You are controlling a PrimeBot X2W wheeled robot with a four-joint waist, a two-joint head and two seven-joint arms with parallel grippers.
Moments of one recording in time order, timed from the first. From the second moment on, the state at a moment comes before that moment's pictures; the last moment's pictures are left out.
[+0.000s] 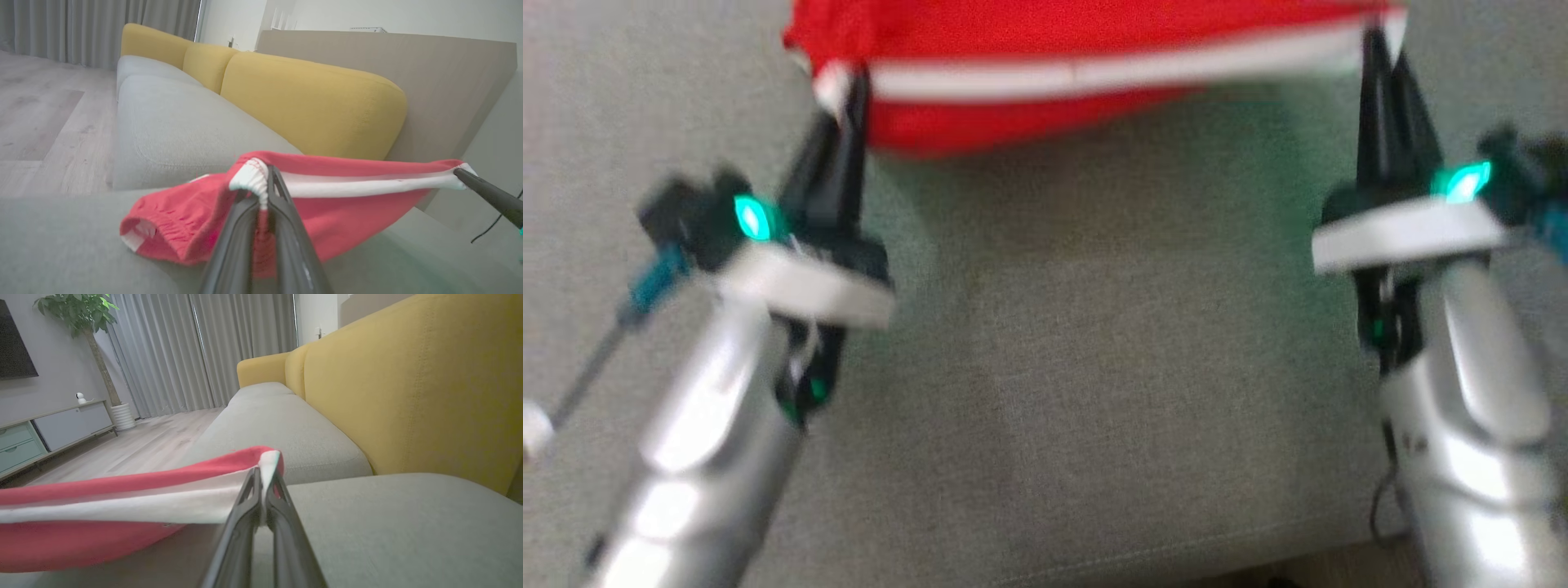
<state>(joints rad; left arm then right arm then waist) -0.66 0.28 -0.51 0.35 -0.63 -0.13 -0.25 -0.59 -0.07 0.07 0.40 0.23 0.12 -0.25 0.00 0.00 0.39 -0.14</state>
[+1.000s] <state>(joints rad) 0.01 0.19 -0.56 0.03 -0.70 -0.01 -0.17 0.04 -0.04 -0.07 -0.09 0.14 0.12 0.01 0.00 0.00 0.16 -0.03</state>
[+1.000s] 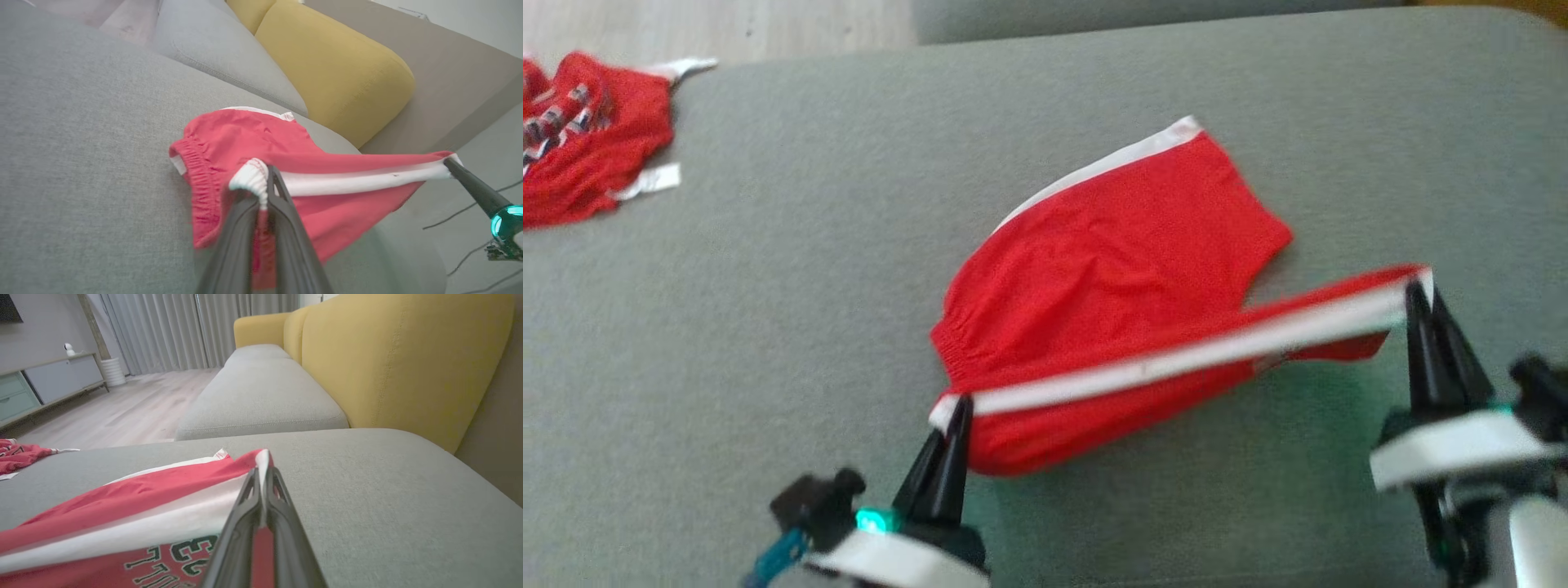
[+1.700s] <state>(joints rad) -0.49 0.05 -0.58 0.46 -0.86 -0.04 -0.14 -0.69 -0.18 0.04 0.61 0.10 0.12 0.09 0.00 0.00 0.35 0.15</state>
